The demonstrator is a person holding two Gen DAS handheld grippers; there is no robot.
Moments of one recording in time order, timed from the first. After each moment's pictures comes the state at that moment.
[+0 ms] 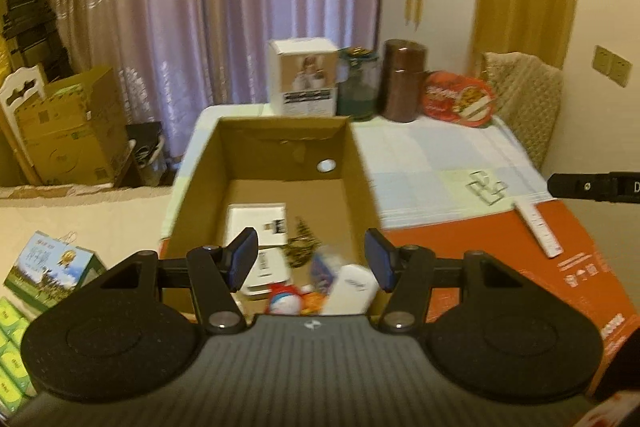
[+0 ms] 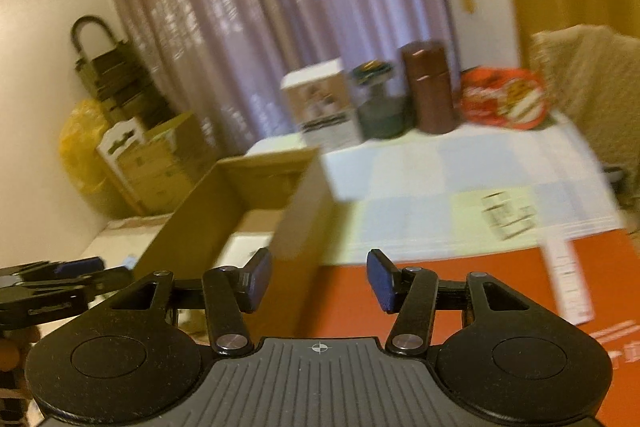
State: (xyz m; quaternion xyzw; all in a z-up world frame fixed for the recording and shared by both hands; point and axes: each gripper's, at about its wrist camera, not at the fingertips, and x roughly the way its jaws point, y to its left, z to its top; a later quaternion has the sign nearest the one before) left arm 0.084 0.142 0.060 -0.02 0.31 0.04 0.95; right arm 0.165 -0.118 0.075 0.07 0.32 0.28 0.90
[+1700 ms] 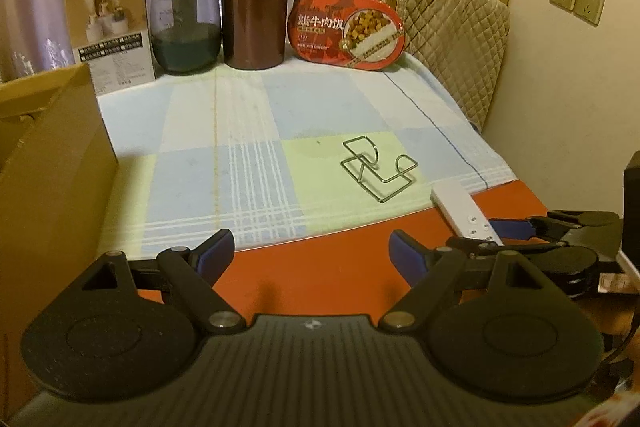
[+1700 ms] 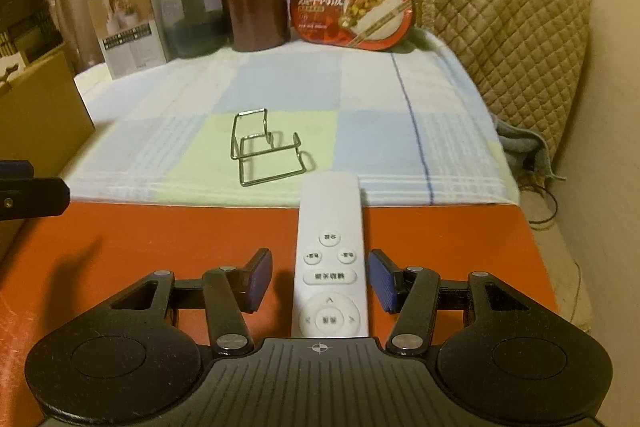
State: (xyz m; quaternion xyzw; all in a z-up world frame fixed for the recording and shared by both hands) left arm 0.286 -0.052 -0.093 -0.02 0.36 -0.06 0.93; right arm 0.336 -0.243 -0.125 -0.04 0.38 0.18 0.90
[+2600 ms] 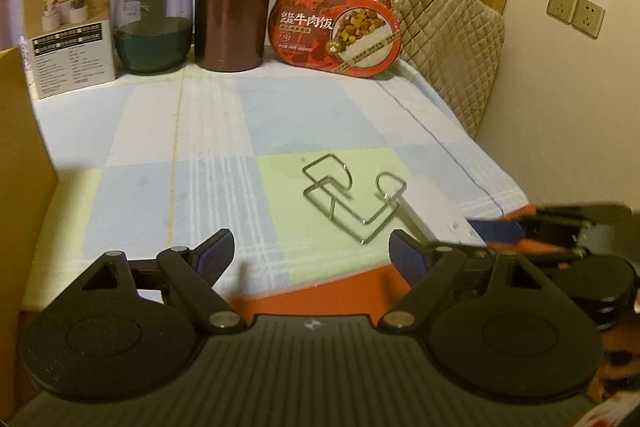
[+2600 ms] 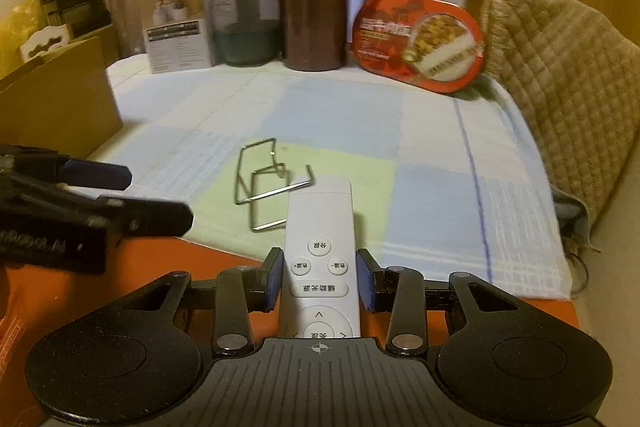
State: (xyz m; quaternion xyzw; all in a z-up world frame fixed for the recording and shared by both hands) left arm 0.345 -0.056 -0.134 -0.04 0.34 -0.10 0.93; right arm 0.366 -0.223 -0.128 -0.07 0.35 0.24 0.90
